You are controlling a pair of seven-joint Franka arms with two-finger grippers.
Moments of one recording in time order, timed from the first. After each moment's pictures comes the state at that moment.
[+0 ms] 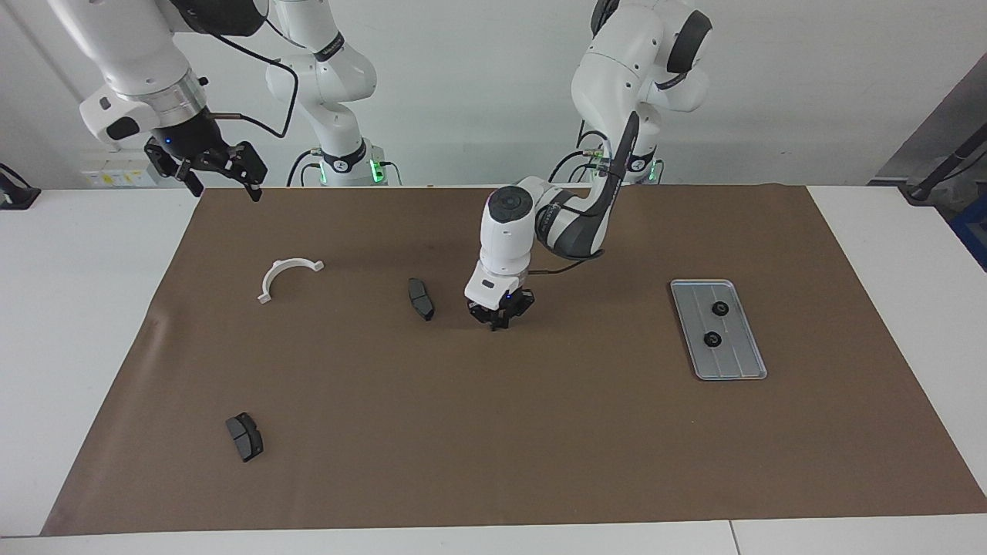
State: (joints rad) left arm -0.59 0.53 -0.13 -1.70 0.09 2.30 -0.91; right arm 0.06 -0.09 -0.10 -1.67 -0.02 1.53 0.08
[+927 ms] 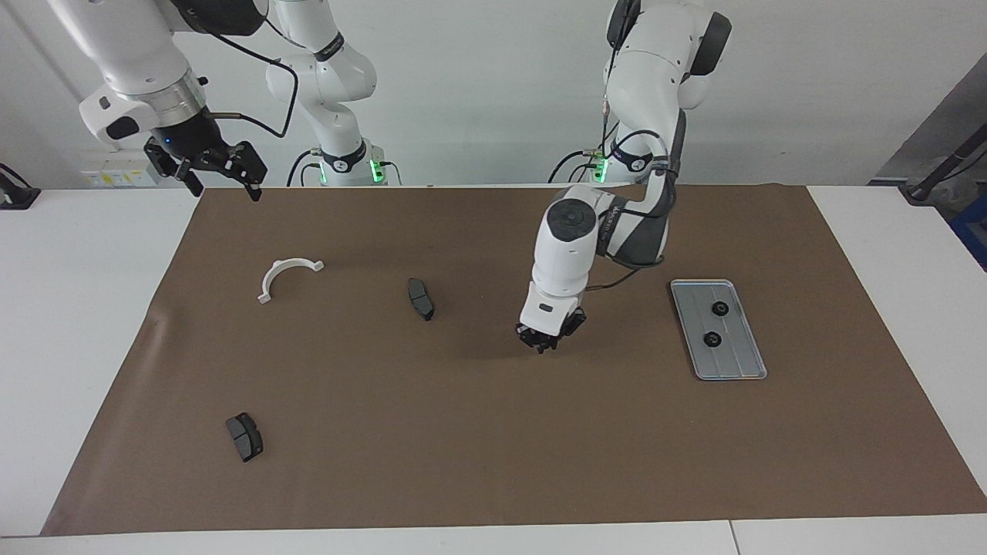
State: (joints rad) left arm -0.40 0.52 -0.11 -1.57 0.08 2.16 -0.77; right arm 0.06 -0.09 -0.10 -1.67 -0.02 1.53 0.08
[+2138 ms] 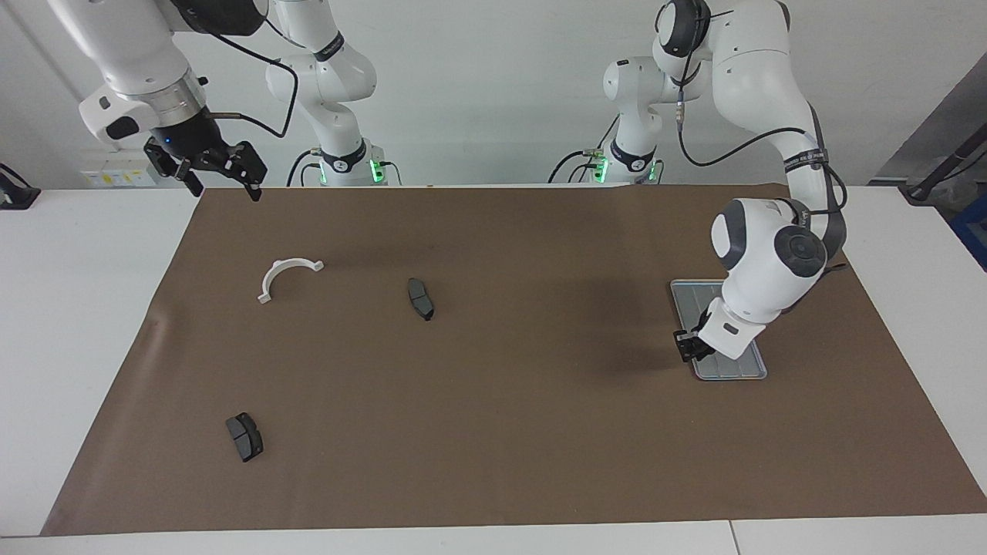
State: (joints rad) left arm 0.14 0.41 -0.11 -1.76 -0.01 2.04 0.21; right arm 0.06 -0.09 -0.10 -1.67 -0.02 1.53 0.08
